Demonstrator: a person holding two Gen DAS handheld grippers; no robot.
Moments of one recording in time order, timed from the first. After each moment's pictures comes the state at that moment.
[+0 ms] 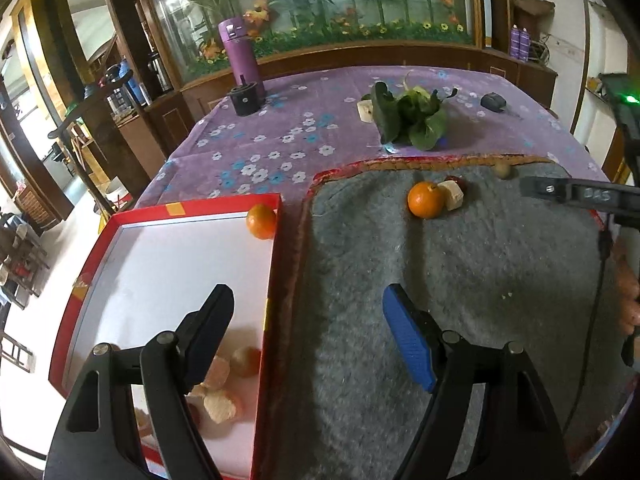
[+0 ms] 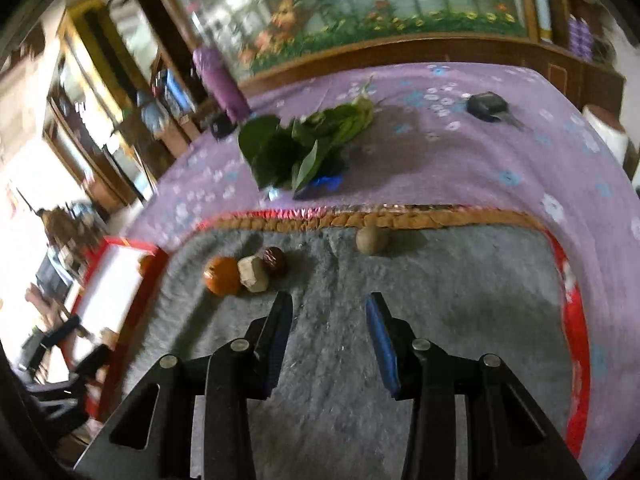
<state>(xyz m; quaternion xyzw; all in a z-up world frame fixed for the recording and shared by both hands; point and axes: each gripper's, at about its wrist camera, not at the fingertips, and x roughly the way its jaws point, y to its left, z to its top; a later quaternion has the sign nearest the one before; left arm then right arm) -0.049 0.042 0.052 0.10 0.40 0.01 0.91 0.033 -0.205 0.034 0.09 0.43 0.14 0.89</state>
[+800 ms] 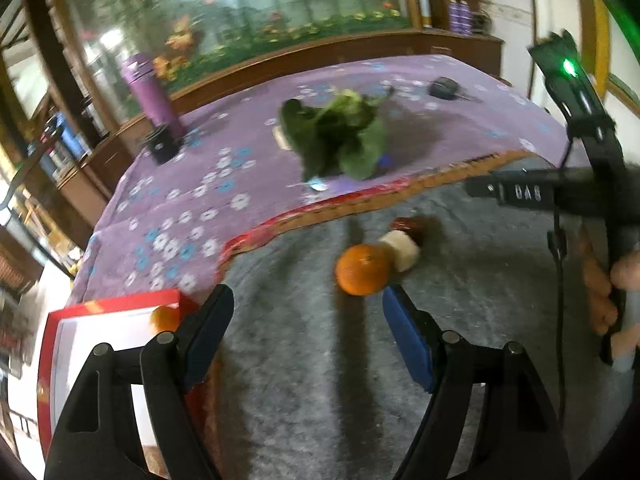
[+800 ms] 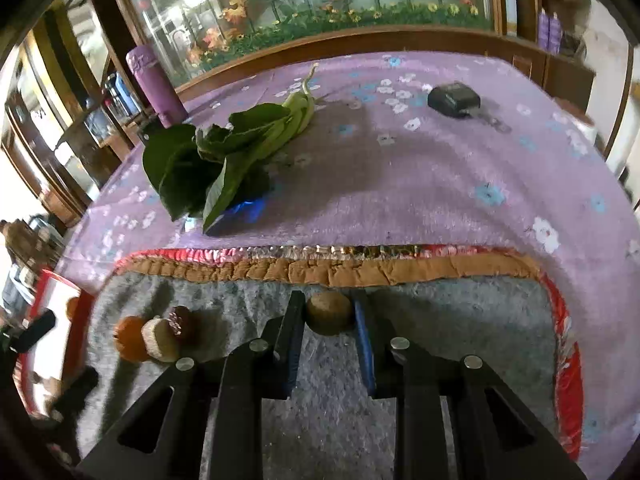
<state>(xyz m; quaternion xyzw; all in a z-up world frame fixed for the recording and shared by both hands) 0.020 -0.022 0.035 0.17 0.39 -0.10 0.90 0.093 -0.227 0.008 0.11 0.45 0.06 0.89</state>
